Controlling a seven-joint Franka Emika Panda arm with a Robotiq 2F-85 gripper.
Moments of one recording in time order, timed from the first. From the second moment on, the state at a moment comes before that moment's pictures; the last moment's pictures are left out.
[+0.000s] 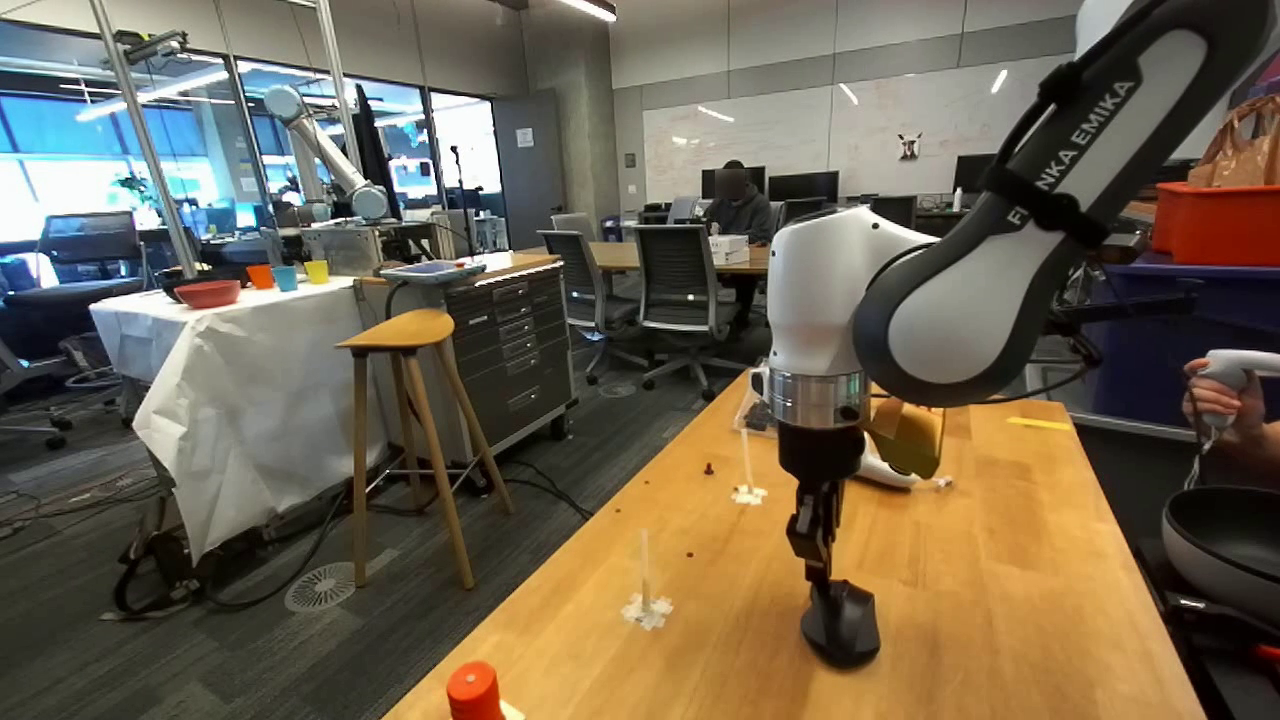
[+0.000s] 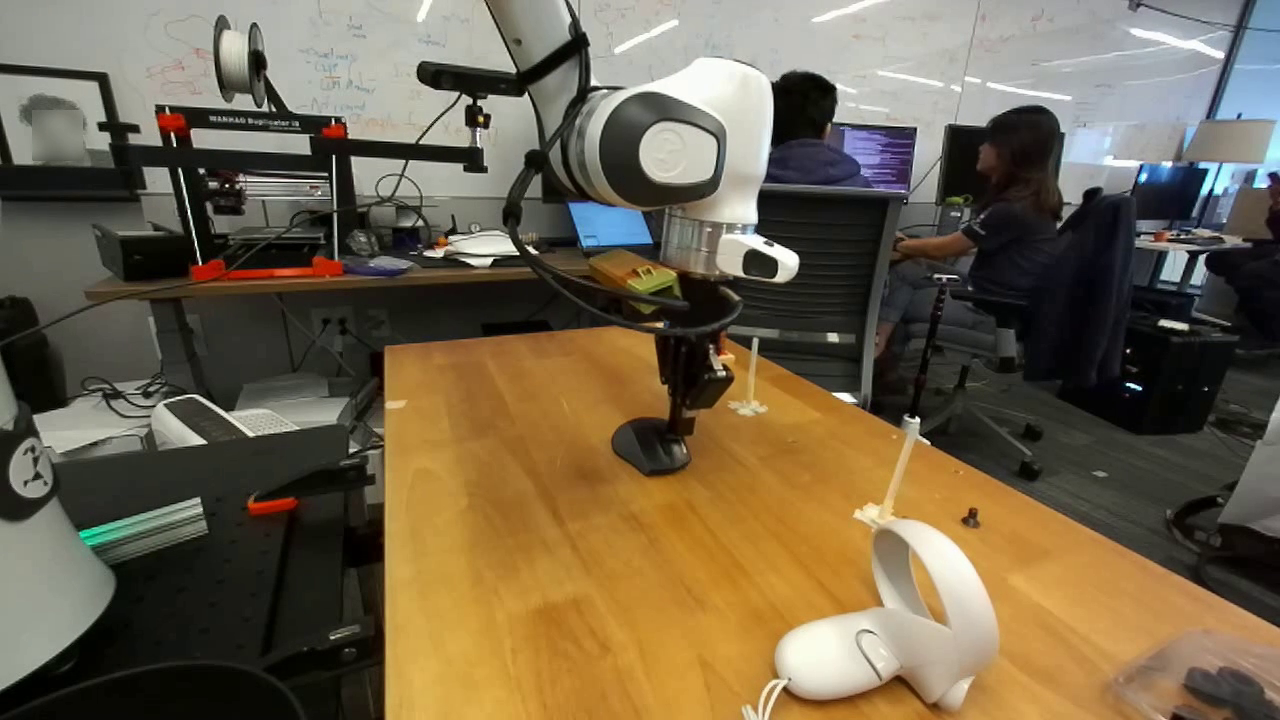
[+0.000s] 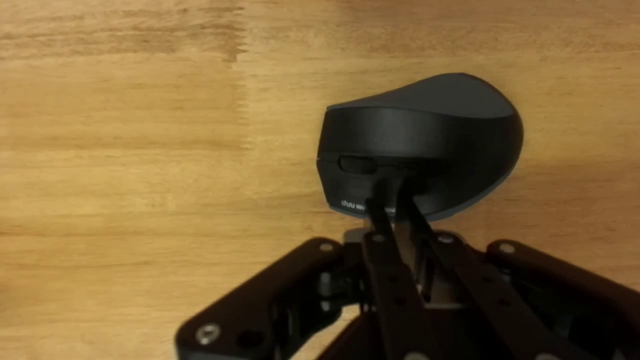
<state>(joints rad) 0.03 0.39 0.05 -2.20 0.00 2.54 0.09</state>
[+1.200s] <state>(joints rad) 0.02 0.27 0.04 -2.14 0.01 2.37 0.07</state>
